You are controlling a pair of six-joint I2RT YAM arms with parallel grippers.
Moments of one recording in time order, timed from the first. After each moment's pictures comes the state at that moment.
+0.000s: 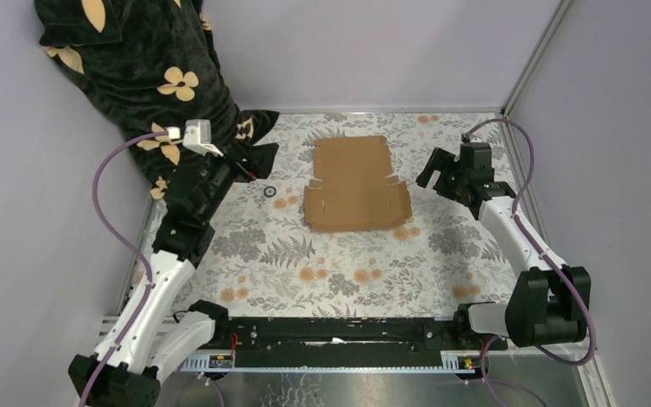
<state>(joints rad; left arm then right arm) -0.27 0.82 0.82 0.14 0.13 -0.53 0.08 1.27 0.92 -0.34 -0.07 0.47</state>
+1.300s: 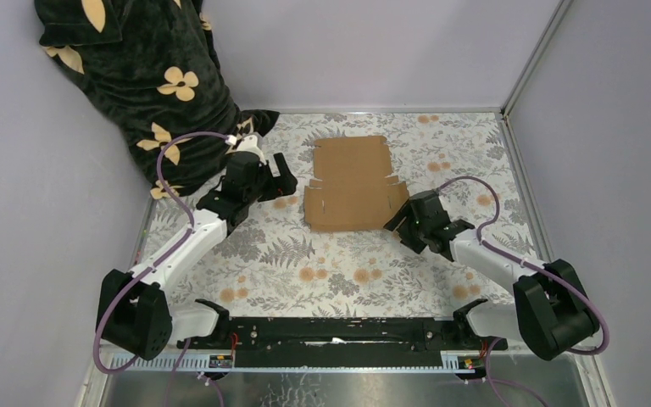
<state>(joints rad) -0.37 1.25 0.89 -0.18 -0.05 -0.51 0.44 1.26 0.57 -0.23 0.06 1.04</state>
